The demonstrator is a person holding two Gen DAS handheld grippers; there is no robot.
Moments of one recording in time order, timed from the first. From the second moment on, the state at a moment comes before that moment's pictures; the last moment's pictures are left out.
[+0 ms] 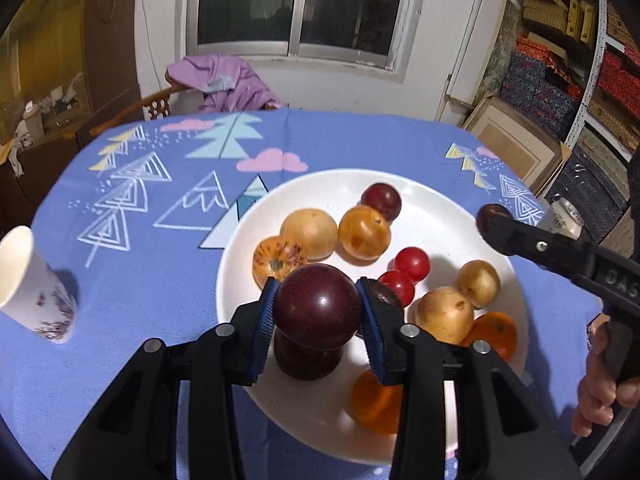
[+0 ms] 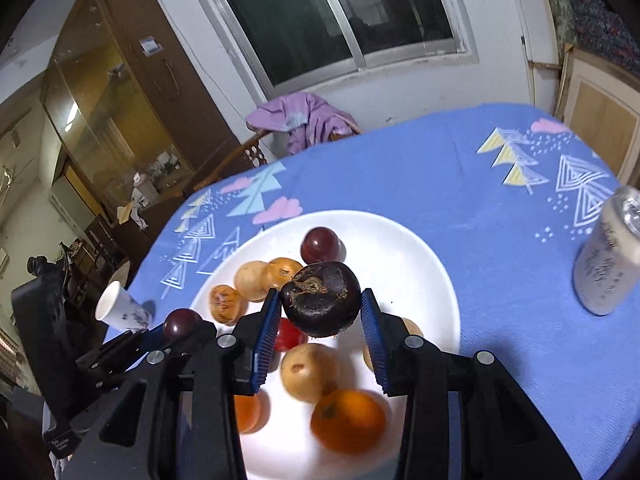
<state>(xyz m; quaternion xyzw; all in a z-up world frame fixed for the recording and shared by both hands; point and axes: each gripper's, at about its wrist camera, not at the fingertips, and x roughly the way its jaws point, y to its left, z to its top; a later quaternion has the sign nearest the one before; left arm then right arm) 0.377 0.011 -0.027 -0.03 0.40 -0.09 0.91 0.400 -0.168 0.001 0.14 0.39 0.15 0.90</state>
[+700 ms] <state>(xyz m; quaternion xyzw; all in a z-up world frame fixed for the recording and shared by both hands) 0.351 0.003 -0.001 0.01 0.34 -0.07 0.94 0.377 -0.181 0.027 0.19 0.37 0.16 0.90</state>
